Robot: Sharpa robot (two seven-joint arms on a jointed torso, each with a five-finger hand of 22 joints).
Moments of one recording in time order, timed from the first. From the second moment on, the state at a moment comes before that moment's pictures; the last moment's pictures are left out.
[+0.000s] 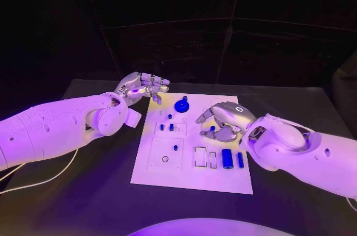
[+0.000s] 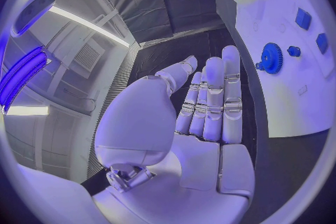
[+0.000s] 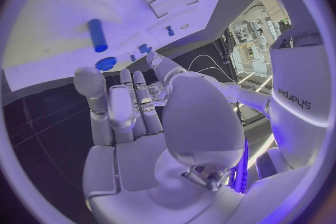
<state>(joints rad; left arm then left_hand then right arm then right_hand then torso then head) 1.26 -0.82 -0.13 1.38 -0.15 -0.16 0.40 1.30 -0.10 0.47 -0.12 0.06 0.96 0.20 0.16 0.07 1.00 0.12 0.41 0.09 1.17 0.03 0.96 0.48 0.17 1.19 0.12 0.52 0.74 1.11 -0.85 -0.02 1.72 -1.65 -0.42 -0.08 1.28 -0.16 0.36 -0.04 0.18 1.02 0.17 0.07 0.07 1.00 0.11 0.24 0.07 1.46 0.01 1.23 1.04 0.12 1.27 0.11 1.14 0.76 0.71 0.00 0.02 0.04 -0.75</state>
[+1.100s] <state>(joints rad) 1.26 -0.82 -0.13 1.37 -0.15 -0.14 0.40 1.30 -0.10 0.47 -0.12 0.06 0.96 0.20 0.16 0.07 0.99 0.12 0.42 0.09 1.17 0.03 0.96 0.48 0.17 1.19 0.12 0.52 0.74 1.13 -0.86 -0.02 1.67 -1.69 -0.21 -0.18 1.37 -0.08 0.43 -0.05 0.08 1.09 0.14 0.09 0.07 1.13 0.07 0.28 0.07 1.47 -0.01 1.24 1.05 0.12 1.32 0.09 1.19 0.84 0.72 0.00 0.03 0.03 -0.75</state>
